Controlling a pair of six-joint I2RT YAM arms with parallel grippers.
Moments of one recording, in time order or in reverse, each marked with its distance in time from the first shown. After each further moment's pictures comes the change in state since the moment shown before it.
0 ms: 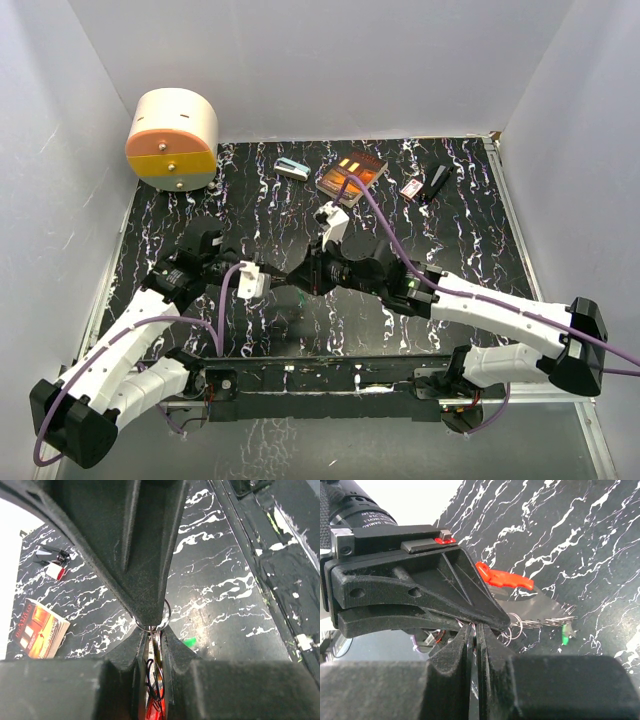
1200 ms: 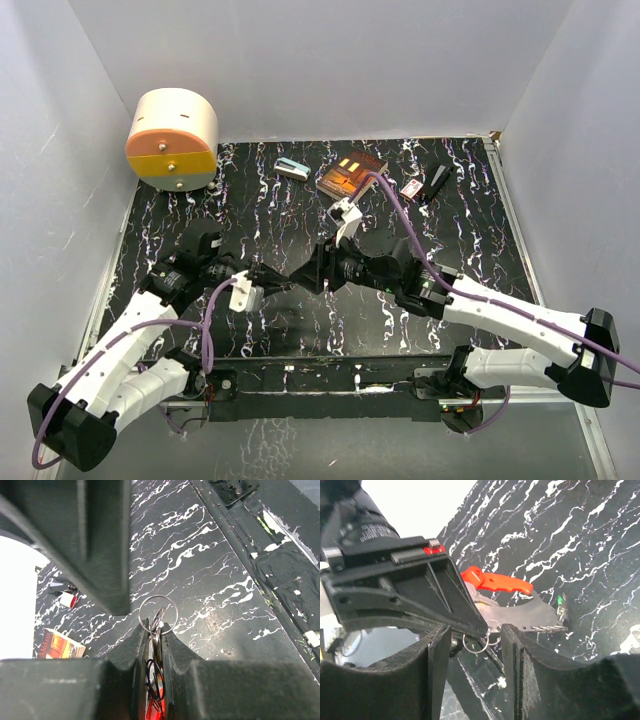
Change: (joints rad) left arm -0.002 -0.023 0.009 -0.103 0.087 0.240; right arm -0.053 -0.072 -0.037 0.014 -0.079 0.011
